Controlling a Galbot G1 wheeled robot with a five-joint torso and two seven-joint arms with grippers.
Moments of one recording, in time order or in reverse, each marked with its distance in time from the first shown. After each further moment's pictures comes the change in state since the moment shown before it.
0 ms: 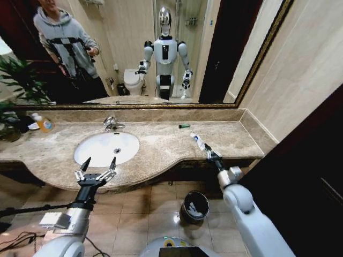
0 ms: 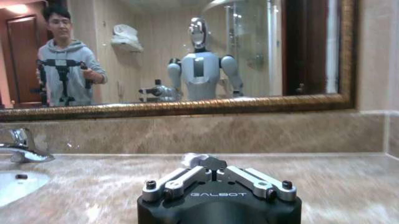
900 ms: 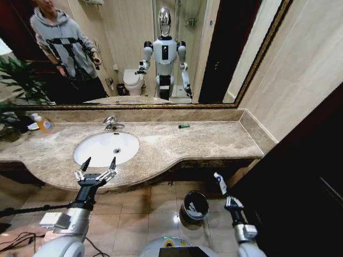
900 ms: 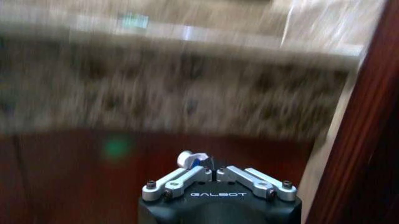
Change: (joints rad) left arm 0.000 0.000 0.000 0.000 0.000 0.000 0.000; right arm -0.184 0.114 0.076 -0.531 -0.194 0.394 0.056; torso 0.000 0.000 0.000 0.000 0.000
